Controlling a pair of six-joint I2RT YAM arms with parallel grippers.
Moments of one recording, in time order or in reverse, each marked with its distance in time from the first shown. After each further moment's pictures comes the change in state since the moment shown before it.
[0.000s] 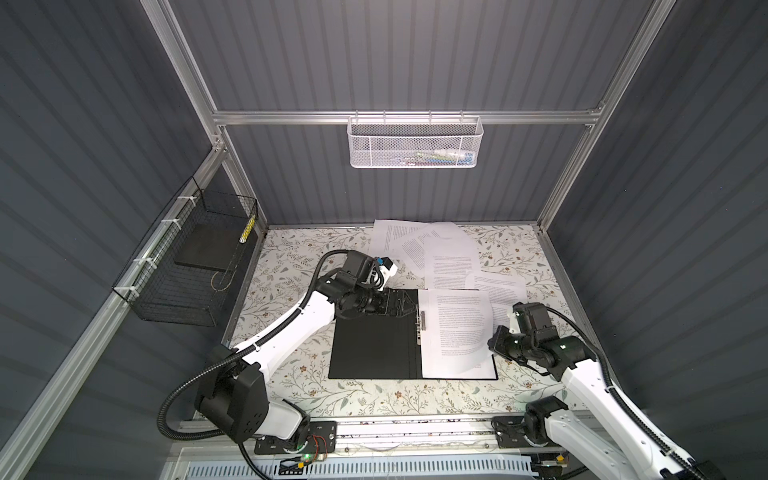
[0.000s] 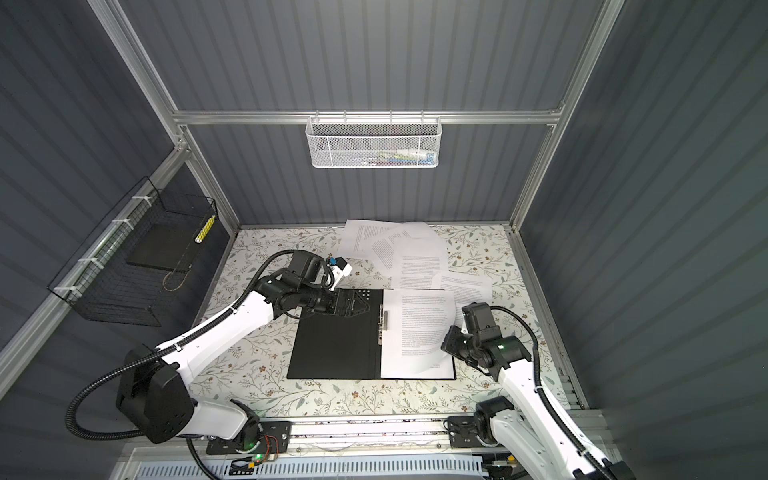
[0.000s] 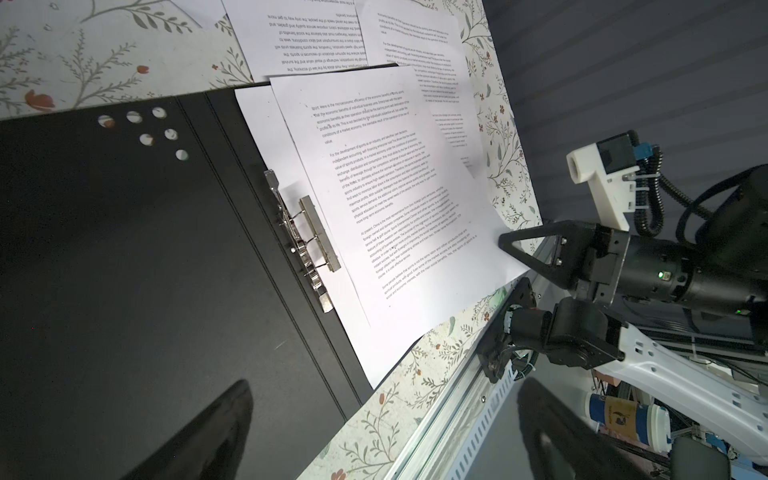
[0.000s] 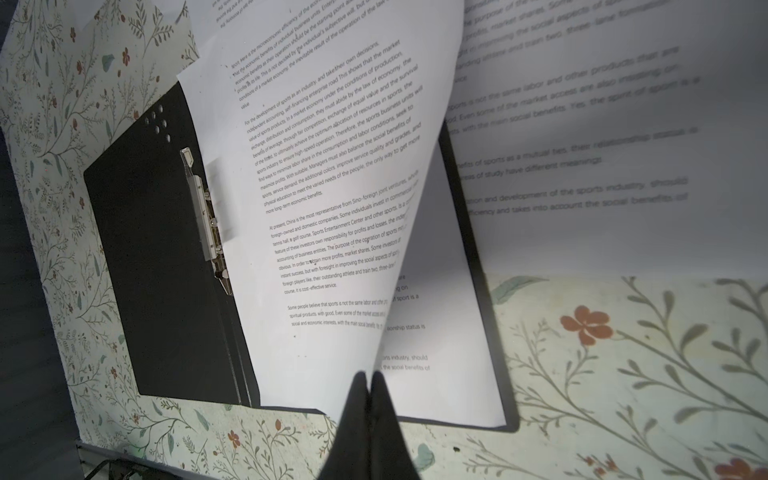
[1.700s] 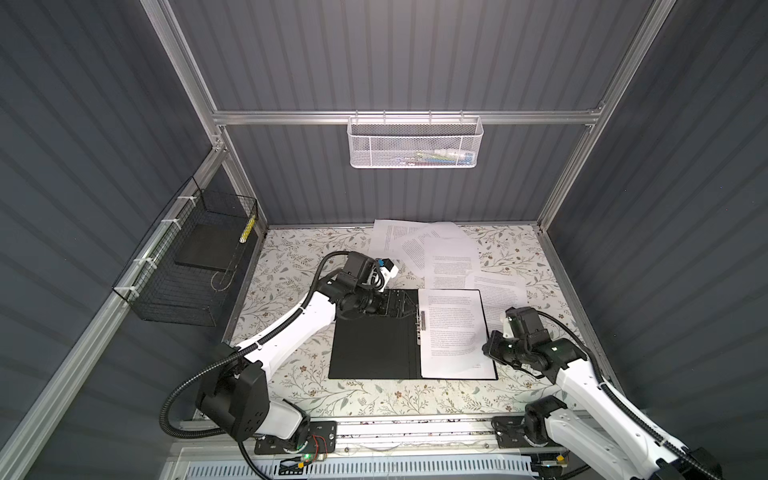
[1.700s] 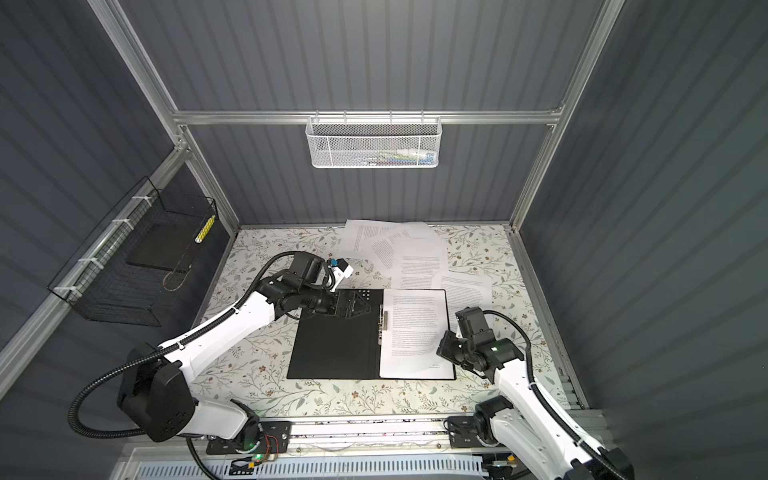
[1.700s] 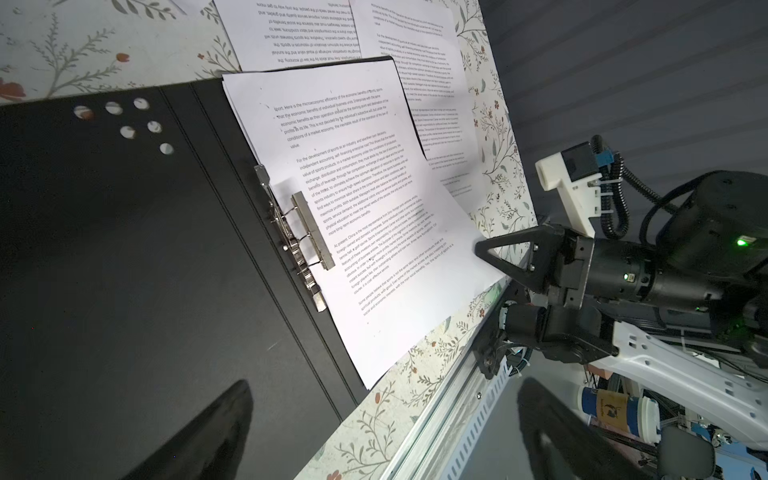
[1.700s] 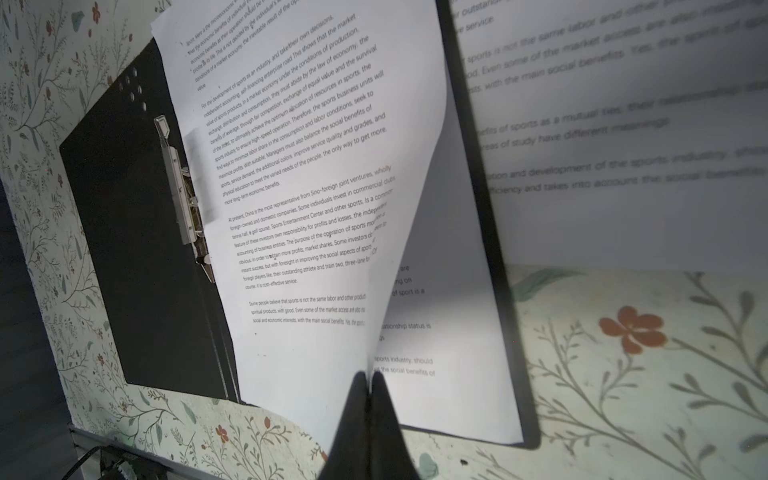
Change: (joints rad) left arm 0.000 0.008 -0.015 0.019 0.026 -0.004; right arm 0.047 0.023 -0.060 0.060 -0.009 0.026
